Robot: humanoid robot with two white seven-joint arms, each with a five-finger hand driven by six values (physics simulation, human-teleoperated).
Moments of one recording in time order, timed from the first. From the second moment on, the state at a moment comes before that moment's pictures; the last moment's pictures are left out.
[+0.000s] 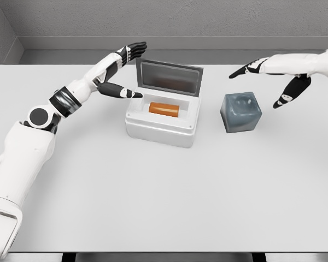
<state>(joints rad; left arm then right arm) -0.72 0.24 -0.42 -0.80 0.32 -0.61 -0.61 -1.39 -0.97 1.53 -1.26 -0.32 -0.61 0.52</state>
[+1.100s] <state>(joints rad) -0.71 0.45 -0.44 -0.80 0.27 -0.54 -0.61 -1.39 -0.99 1.53 -1.27 -0.32 -0.61 0.52</state>
